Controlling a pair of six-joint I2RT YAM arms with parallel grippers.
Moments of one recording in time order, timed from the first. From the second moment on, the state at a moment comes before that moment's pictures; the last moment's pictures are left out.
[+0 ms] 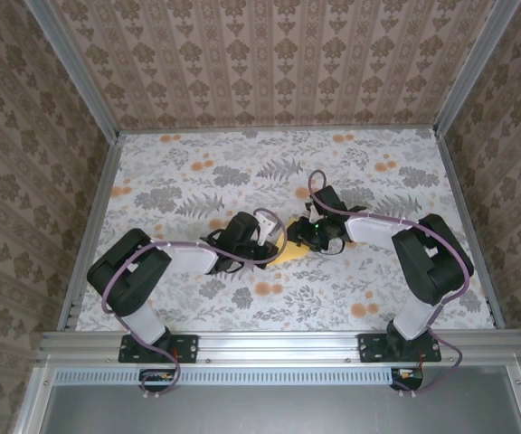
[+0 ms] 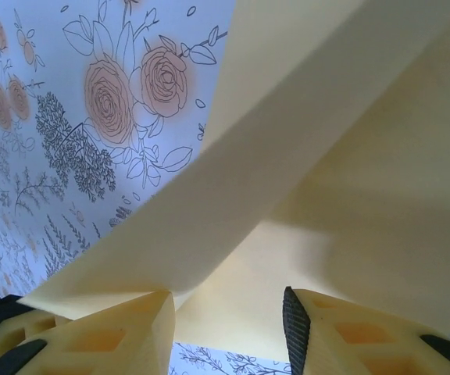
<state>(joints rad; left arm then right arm) -0.82 1.67 0.69 0.21 0.29 -0.25 0.46 1.71 0.90 -0.23 -0.43 0.78</state>
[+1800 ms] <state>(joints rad) -0.73 1.83 0.88 0.01 0.55 -0.39 0.46 1.73 0.89 -0.23 -0.34 0.76</state>
